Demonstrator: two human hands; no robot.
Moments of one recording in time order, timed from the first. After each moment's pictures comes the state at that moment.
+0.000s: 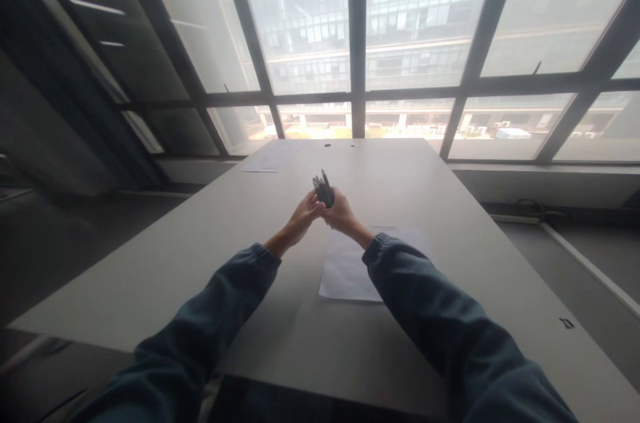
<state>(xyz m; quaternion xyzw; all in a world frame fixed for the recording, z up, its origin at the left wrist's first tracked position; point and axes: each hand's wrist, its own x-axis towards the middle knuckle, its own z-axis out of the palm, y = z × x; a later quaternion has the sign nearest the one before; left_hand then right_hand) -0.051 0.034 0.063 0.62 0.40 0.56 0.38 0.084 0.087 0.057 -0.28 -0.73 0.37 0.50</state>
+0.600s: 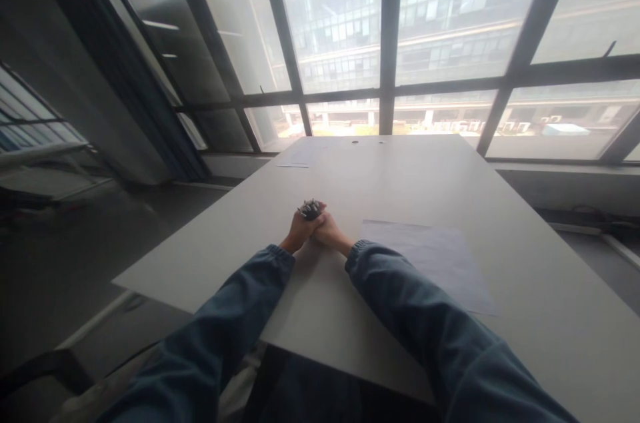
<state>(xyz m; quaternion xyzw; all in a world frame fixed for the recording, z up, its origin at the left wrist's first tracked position) -0.149 -0.027 0.031 0.57 0.52 0.60 0.21 -0.065 0.030 -0.004 -0.13 -0.69 0.52 0.48</state>
